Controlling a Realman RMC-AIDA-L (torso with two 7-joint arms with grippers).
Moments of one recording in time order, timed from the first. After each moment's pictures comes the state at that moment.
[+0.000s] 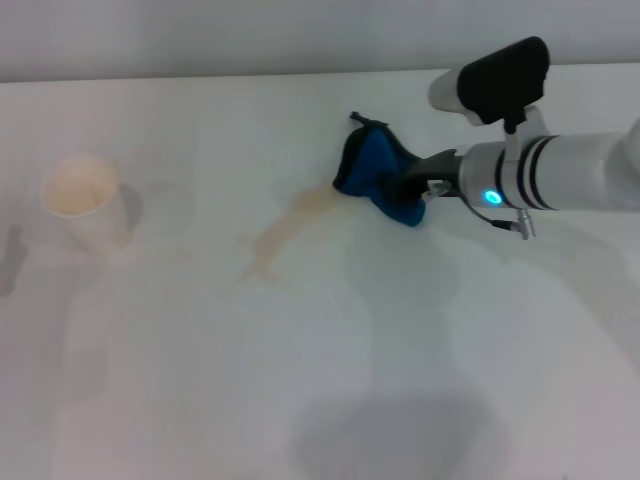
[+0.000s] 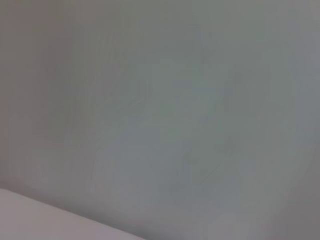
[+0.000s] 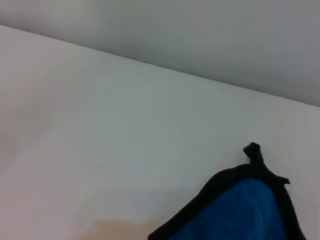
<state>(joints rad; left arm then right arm) -0.35 -2.09 1.17 0.02 -2.80 -1.23 2.52 0.66 2.03 -1.72 -0.54 -1.73 -0.41 2.15</state>
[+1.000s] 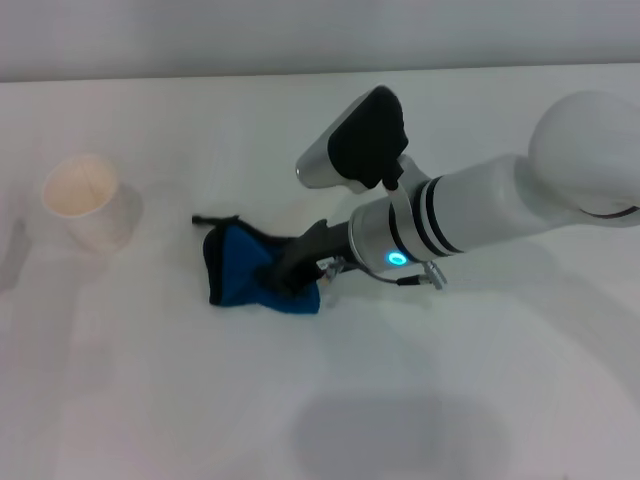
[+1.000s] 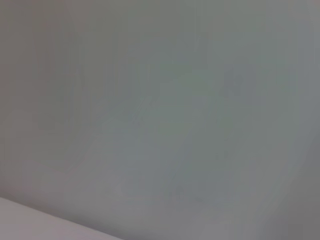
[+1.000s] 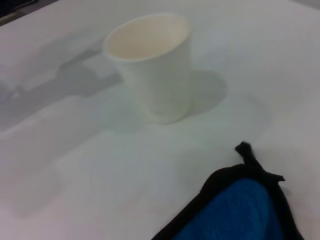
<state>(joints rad) -0.36 -2.09 1.17 0.02 -2.80 -1.23 2.52 0.75 2.03 -2.10 -0.65 -1.51 -0.58 2.15</state>
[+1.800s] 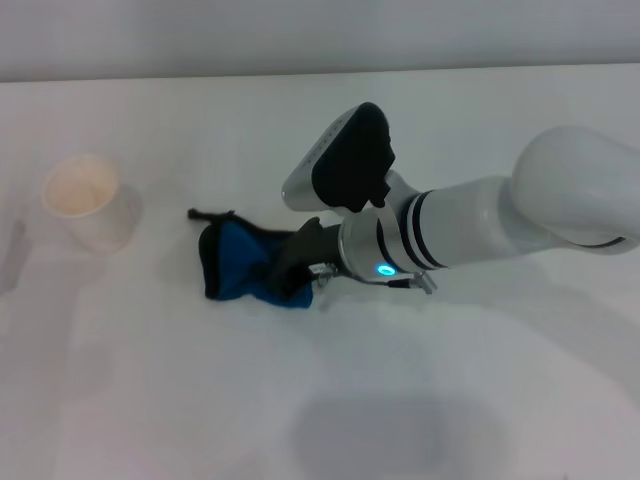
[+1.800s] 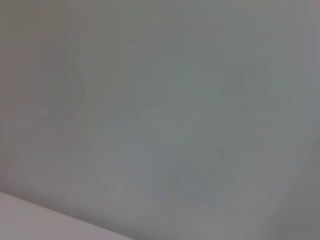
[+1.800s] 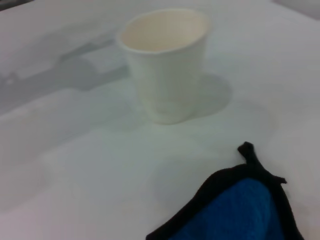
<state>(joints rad) -0.36 -2.09 1.17 0.02 -2.80 -1.23 2.52 0.74 2.03 -2.25 -0.68 -1.46 -0.42 2.12</state>
